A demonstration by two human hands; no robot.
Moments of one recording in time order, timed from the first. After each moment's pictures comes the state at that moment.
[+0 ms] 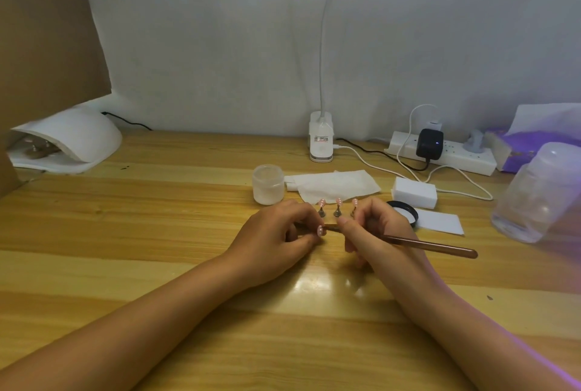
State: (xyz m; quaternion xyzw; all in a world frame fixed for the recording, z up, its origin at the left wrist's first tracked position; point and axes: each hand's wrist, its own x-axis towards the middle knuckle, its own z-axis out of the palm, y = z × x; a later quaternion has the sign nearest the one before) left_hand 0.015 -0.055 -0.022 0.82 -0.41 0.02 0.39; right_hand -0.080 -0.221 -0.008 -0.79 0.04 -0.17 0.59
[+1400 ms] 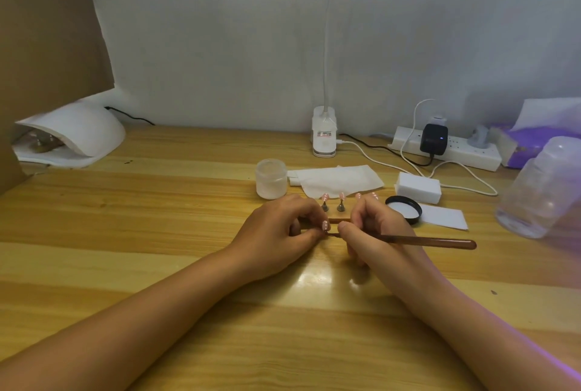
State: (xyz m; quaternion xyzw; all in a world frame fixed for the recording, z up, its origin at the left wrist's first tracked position) left_hand 0.013 -0.054 -0.020 0.82 -0.42 0.02 0.39; right_hand -0.082 -0.218 -0.004 -0.82 0.03 -0.15 0.55
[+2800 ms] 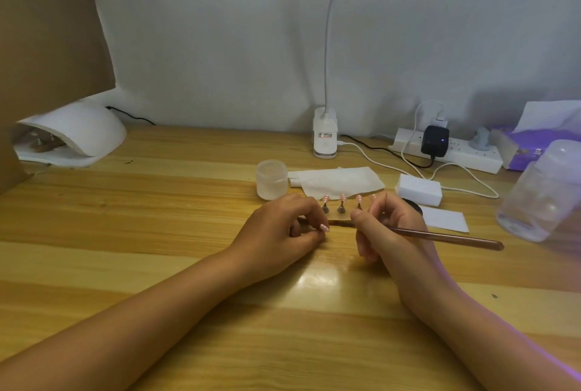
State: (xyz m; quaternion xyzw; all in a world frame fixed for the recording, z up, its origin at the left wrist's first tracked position) left_hand 0.011 -0.054 -0.017 0.82 -0.41 0.03 0.40; right_hand -0.083 -0.224 -0.008 -0.74 0.03 -0.18 0.64
